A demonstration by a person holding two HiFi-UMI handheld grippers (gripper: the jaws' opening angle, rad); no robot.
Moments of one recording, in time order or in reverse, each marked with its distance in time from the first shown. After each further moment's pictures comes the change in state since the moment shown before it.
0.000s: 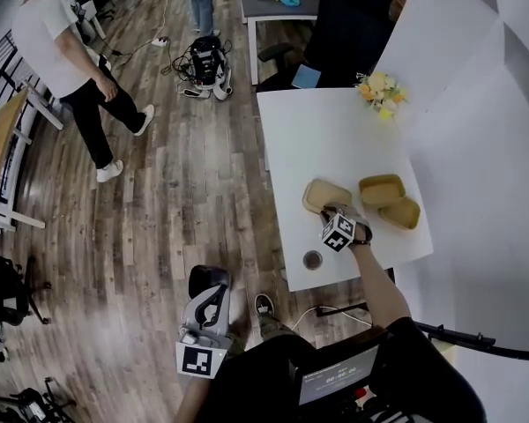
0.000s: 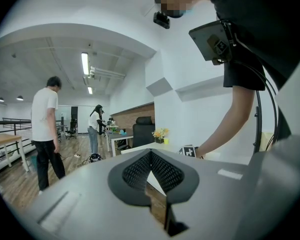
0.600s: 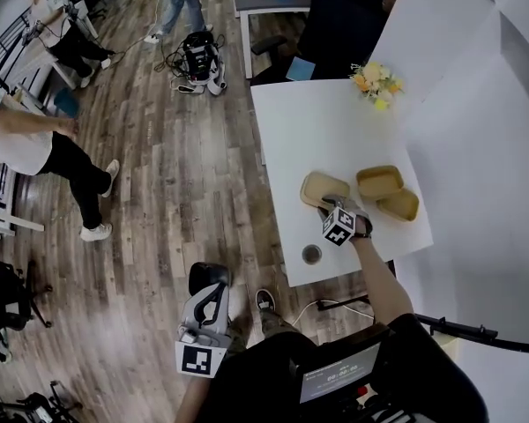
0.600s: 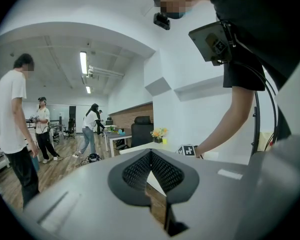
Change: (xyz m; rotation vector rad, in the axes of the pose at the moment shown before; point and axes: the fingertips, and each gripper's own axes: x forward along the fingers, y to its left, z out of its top) left arm 0.003 0.000 0.003 0.017 -0.014 -0.026; right arm -0.003 0.001 0.003 -0.011 -0.026 0.023
